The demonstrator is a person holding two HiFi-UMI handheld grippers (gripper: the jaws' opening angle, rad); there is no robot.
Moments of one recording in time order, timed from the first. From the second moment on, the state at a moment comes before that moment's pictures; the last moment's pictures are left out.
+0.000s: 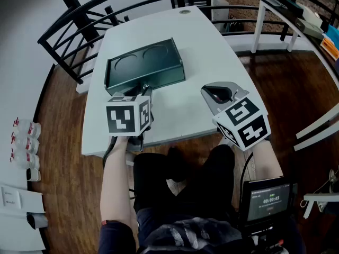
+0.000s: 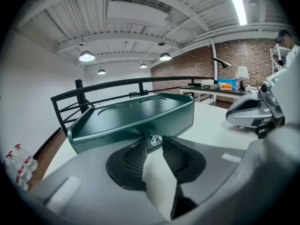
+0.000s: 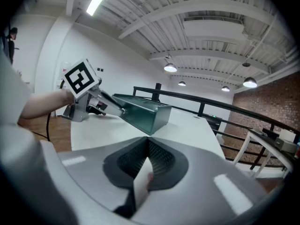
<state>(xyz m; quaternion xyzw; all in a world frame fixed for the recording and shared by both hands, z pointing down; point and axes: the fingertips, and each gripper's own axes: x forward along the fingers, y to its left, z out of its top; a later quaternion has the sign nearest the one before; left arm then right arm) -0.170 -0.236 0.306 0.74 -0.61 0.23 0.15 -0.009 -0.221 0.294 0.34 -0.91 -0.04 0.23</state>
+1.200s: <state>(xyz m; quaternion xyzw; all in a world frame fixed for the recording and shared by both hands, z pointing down) -0.156 -0.195 0.308 0.75 -0.59 0.26 0.16 -0.012 -0.225 0.297 0.33 -0.91 -0.05 0.23</state>
